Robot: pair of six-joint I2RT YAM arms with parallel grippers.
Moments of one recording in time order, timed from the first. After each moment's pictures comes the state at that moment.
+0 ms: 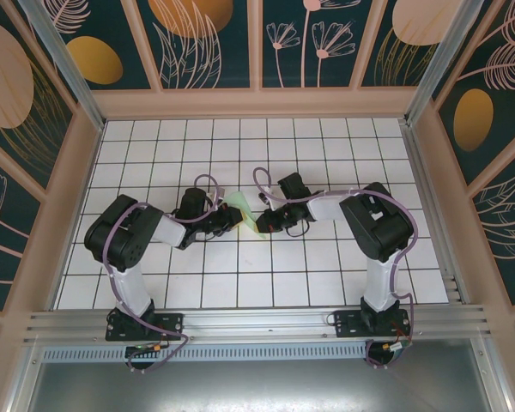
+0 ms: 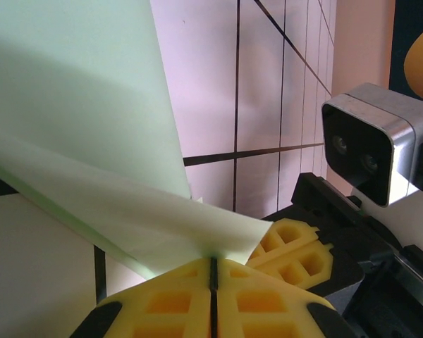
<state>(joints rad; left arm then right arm) -0.44 1.86 0.59 0.70 0.67 -1.03 0.59 1.93 0.99 -0.09 -0.72 0.28</state>
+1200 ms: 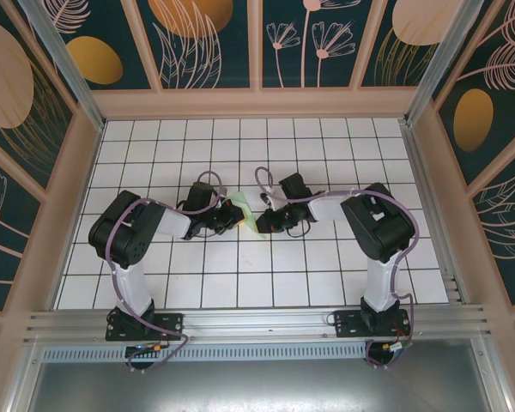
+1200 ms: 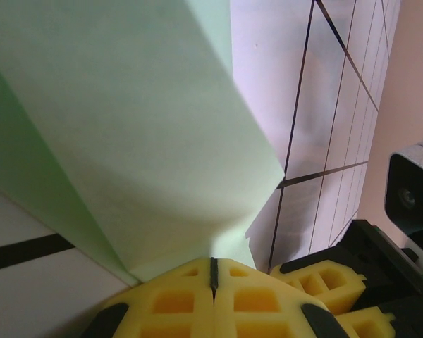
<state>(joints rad) -0.45 1.90 0.71 0.46 0.60 -1.03 0.58 1.91 0.96 -0.09 -0.72 0.33</state>
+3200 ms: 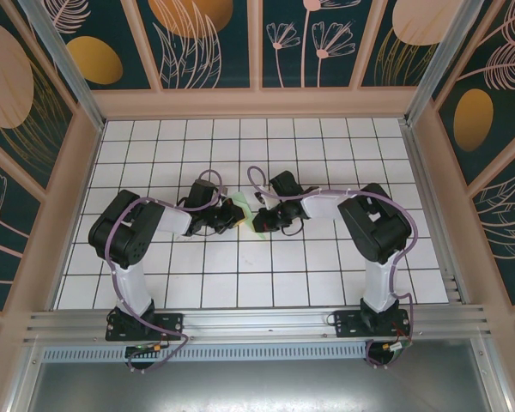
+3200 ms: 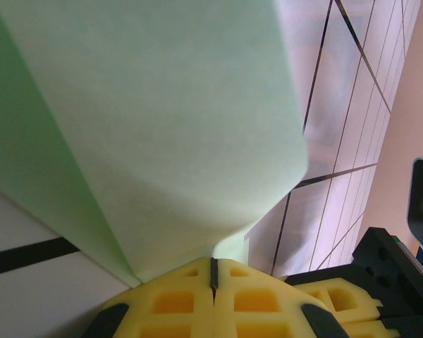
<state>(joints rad) -0.45 1.90 0.75 0.36 0.60 -1.02 0.64 1.93 1.06 -0.23 -0.60 0.33</state>
